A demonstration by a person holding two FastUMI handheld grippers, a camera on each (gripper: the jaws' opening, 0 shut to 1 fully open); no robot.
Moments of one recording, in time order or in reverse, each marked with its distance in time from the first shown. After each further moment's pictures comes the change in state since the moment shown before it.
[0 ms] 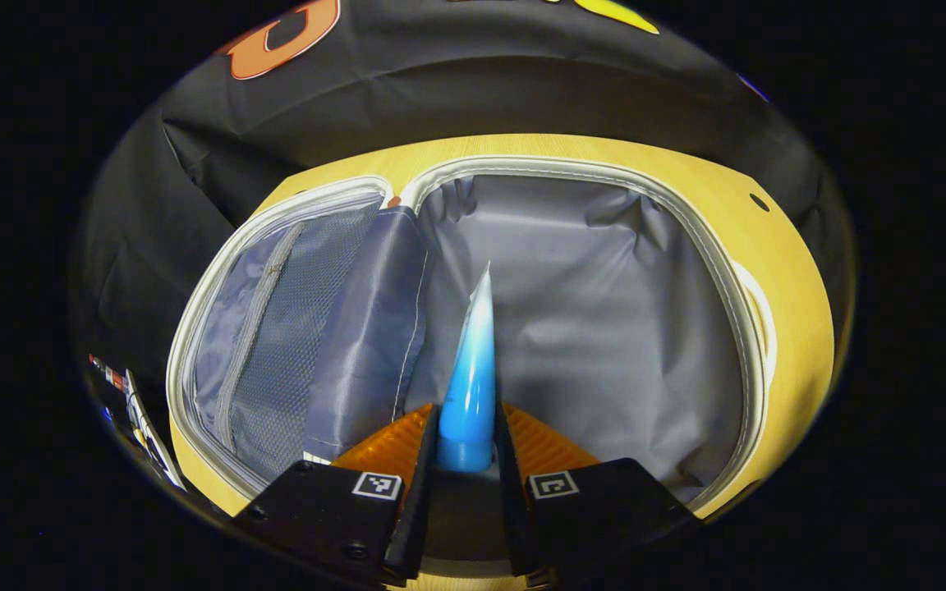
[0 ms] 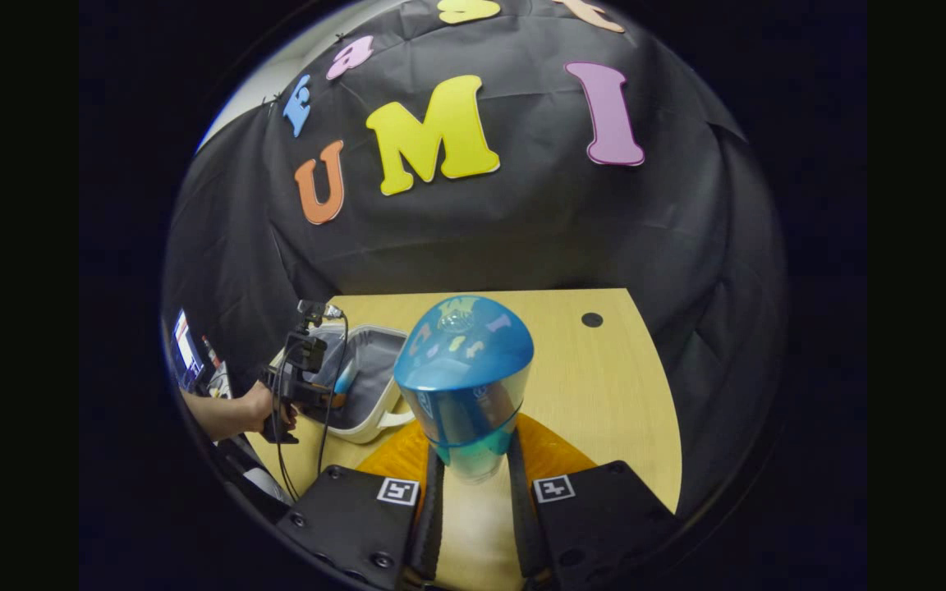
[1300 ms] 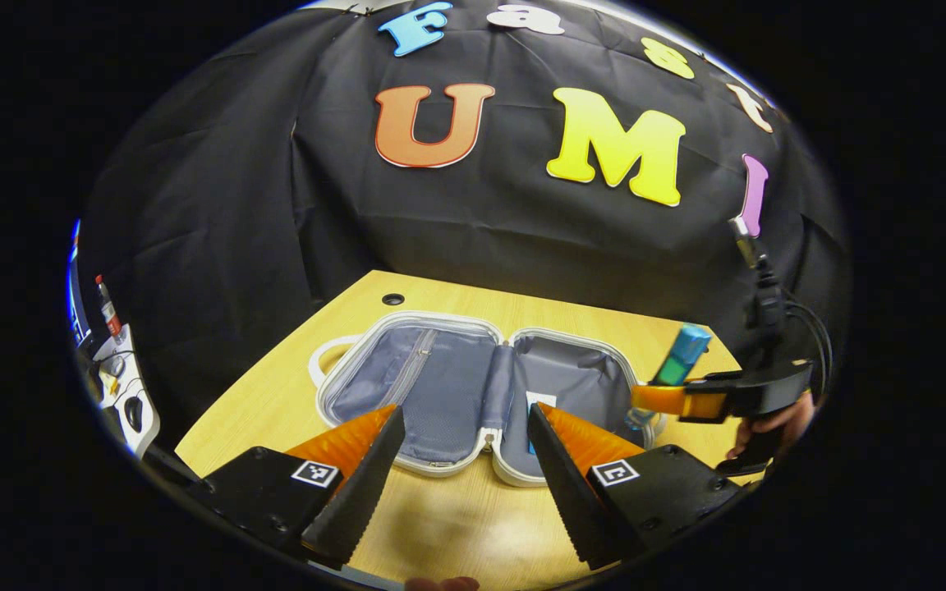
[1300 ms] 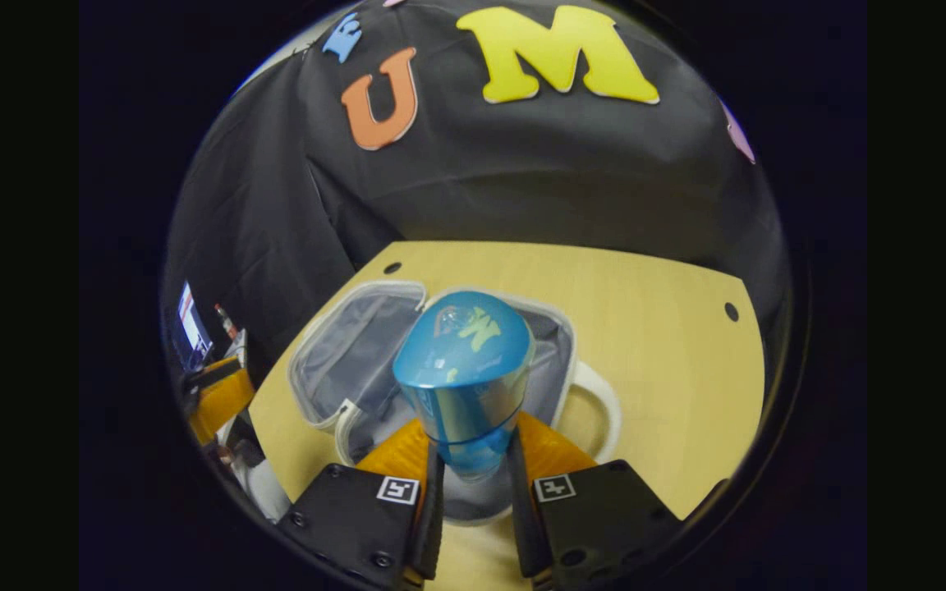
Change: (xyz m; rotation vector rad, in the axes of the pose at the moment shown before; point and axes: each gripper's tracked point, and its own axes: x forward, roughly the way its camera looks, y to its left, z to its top) left arm -0.203 0.110 0.004 -0.253 -0.513 -0.074; right arm 0.210 0.228 -0.052 -0.089 0.246 0.180
